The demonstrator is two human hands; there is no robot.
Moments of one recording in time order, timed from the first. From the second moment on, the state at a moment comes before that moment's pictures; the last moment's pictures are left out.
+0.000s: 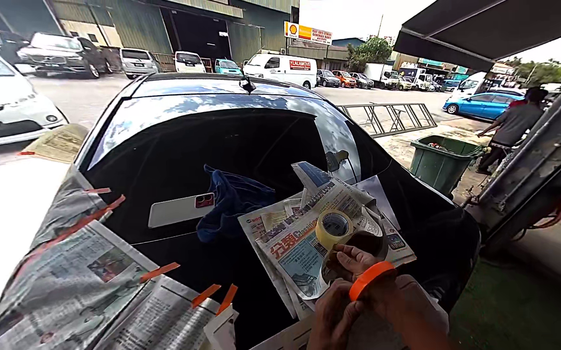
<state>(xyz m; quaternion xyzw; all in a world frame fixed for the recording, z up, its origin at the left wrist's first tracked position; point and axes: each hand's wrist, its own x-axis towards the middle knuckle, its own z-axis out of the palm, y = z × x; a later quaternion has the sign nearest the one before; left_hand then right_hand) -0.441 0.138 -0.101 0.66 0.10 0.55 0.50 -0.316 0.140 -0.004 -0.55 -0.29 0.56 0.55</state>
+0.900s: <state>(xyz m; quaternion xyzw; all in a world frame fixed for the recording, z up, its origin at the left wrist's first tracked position) -0.455 0.154 -0.094 0.69 0.24 0.60 0.32 -0.330 0.106 0.002 -0.59 -0.64 0.07 0.49</state>
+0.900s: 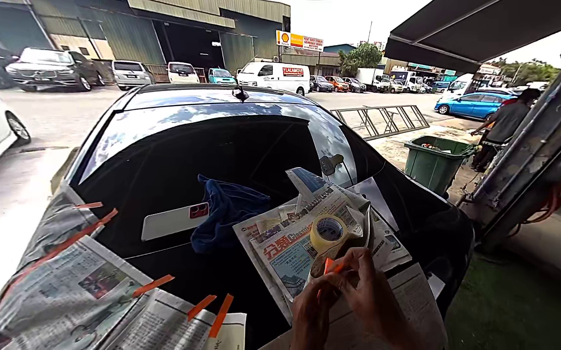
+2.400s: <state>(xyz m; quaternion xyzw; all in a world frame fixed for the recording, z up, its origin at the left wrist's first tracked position) -0.426 0.187 -0.128 0.89 0.32 0.32 -0.03 -0.202 0.183 -0.027 -0.64 -0.70 0.01 0.30</state>
